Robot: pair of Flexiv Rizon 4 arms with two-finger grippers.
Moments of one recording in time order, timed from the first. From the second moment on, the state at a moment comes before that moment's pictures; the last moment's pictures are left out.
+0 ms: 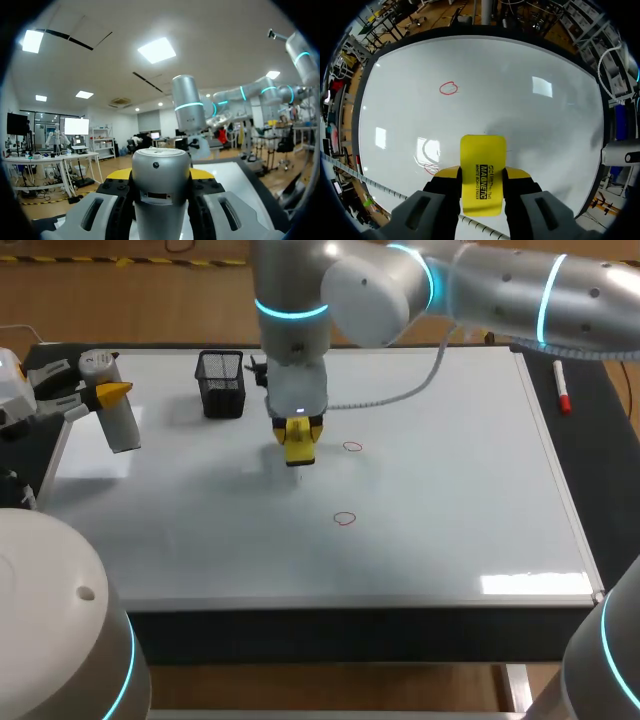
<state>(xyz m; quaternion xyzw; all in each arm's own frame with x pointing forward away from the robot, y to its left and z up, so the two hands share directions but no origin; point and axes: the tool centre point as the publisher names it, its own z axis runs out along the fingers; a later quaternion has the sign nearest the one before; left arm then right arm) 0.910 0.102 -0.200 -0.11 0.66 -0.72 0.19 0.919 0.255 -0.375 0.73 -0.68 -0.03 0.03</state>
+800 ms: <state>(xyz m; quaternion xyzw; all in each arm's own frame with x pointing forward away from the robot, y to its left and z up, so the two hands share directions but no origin) 0.910 0.102 -0.200 -0.11 0.66 -0.72 0.19 0.972 0.098 -0.365 0.63 -0.77 -0.03 0.03</state>
